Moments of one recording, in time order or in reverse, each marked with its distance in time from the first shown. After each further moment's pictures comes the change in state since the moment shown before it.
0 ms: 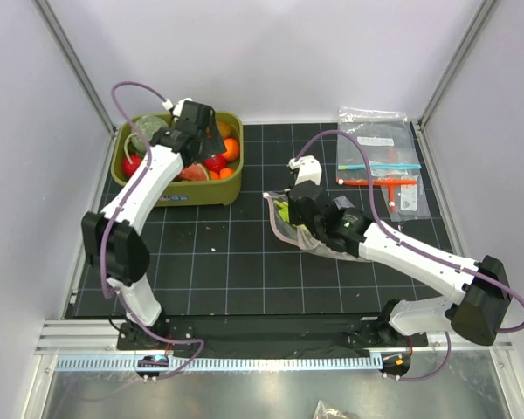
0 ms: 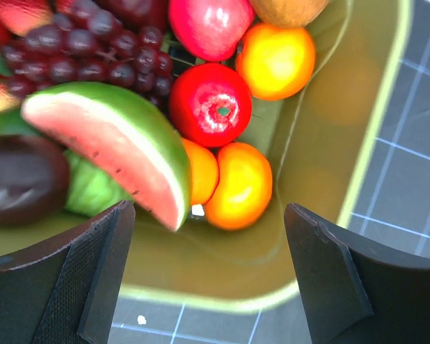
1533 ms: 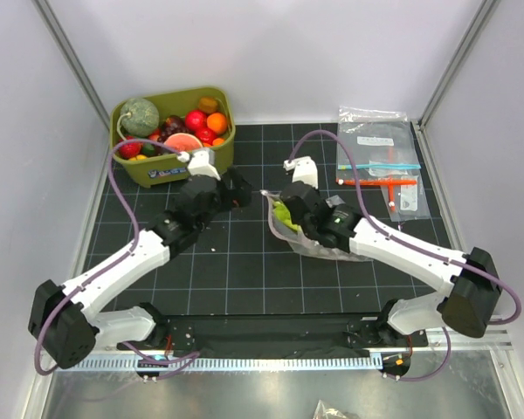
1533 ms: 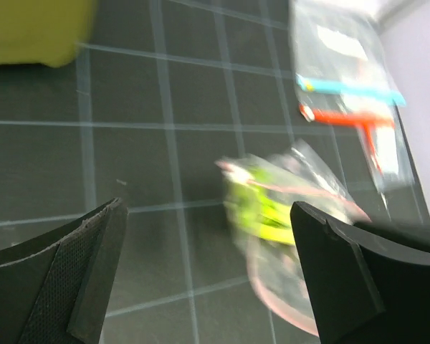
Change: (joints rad) left arm -0.352 -0.603 -0.837 0.703 0.001 0.014; right arm 0.025 0.088 0.060 -0.098 0.145 -0.025
